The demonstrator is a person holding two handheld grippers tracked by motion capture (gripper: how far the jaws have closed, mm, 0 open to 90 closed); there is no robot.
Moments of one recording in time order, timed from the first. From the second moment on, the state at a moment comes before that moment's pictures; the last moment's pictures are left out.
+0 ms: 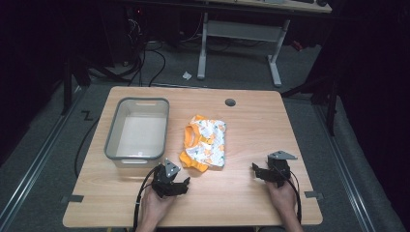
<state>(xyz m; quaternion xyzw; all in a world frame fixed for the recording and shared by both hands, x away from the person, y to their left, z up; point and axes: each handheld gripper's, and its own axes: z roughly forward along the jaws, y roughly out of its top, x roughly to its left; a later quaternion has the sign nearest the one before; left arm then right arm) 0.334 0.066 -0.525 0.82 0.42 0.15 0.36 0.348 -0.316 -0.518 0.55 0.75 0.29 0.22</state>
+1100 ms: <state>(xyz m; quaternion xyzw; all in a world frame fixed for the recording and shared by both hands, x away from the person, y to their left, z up) 0.353 0.036 -0.488 0.81 0.42 0.12 0.39 0.347 -0.317 -0.519 0.55 0.75 0.30 0.22</state>
